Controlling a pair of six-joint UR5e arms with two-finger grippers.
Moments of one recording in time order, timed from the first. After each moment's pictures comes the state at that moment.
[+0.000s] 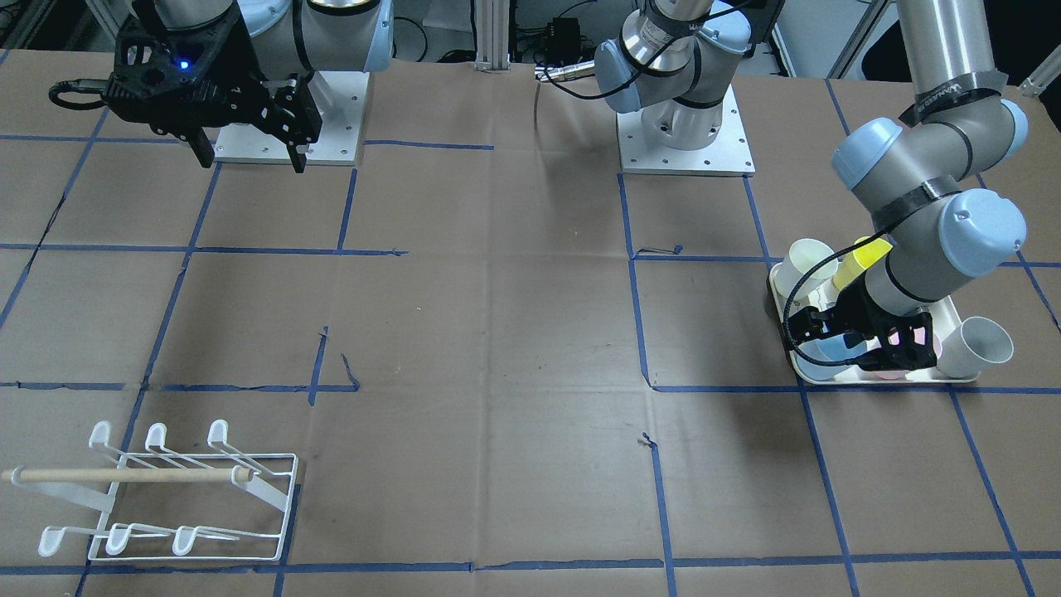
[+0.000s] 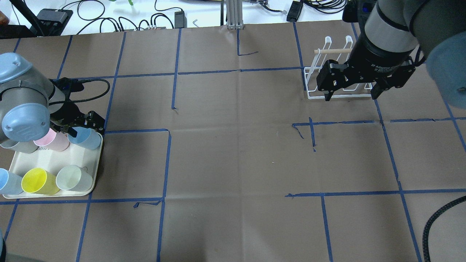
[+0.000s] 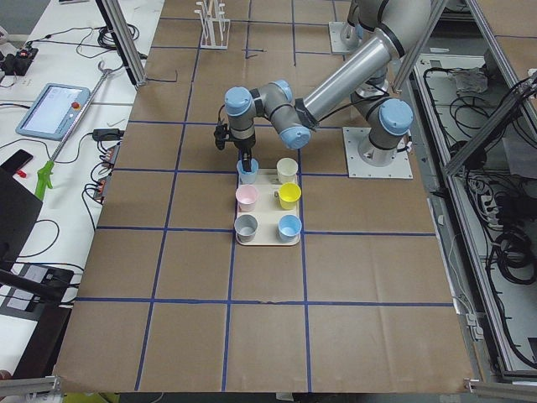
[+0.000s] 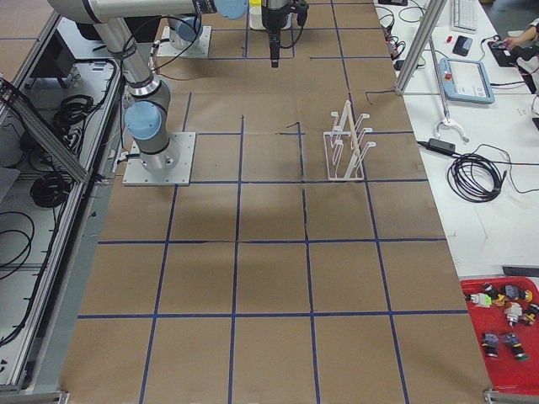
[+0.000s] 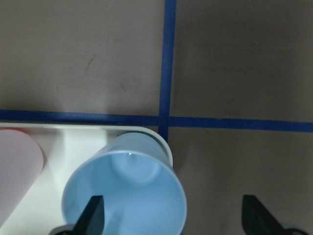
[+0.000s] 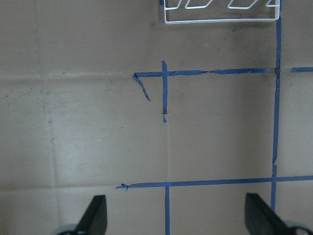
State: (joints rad) left arm -1.12 -1.84 -1.95 -1.00 1.58 0.40; right arm 1.60 -1.69 1.65 -1.56 -1.59 0.06
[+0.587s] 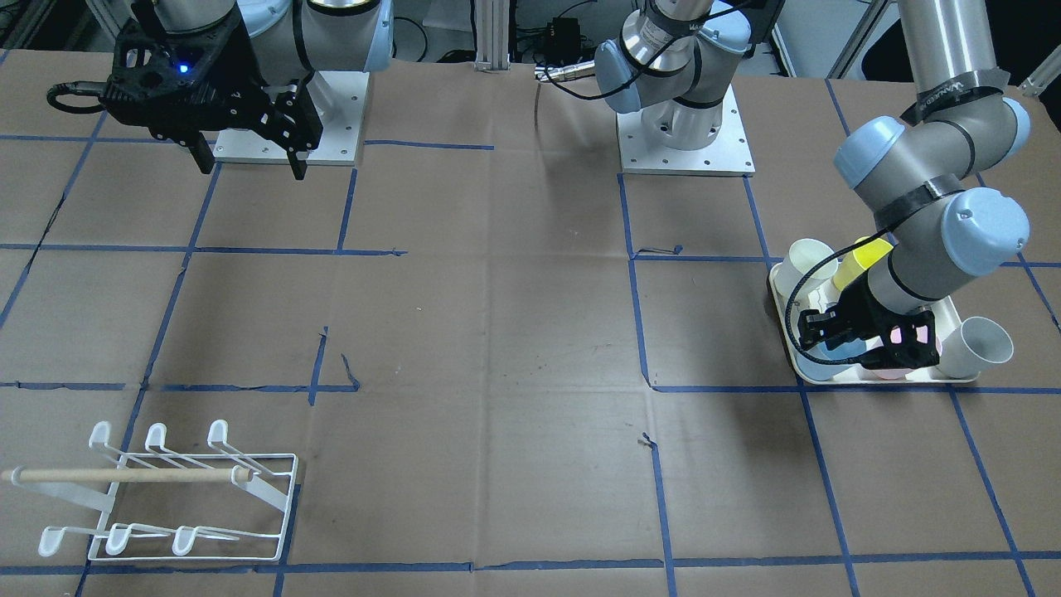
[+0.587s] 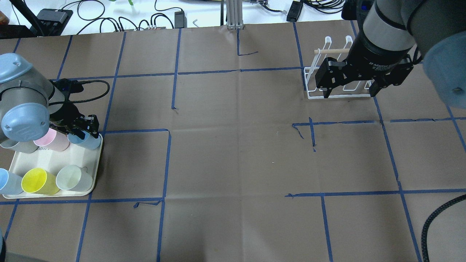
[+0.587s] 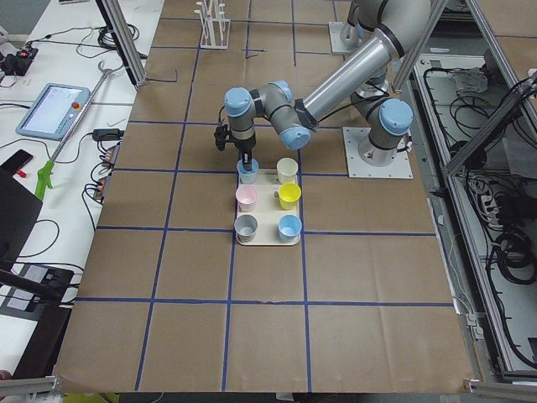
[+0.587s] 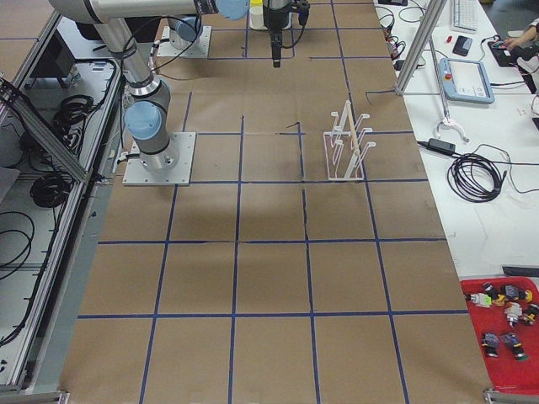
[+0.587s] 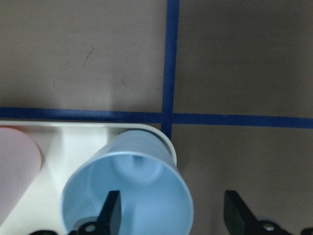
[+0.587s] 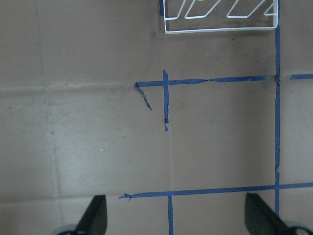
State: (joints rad) left arm -1.12 -1.83 -1.94 -1.01 1.59 0.40; right arm 1.61 -1.68 1.65 -1.62 -1.59 0.10
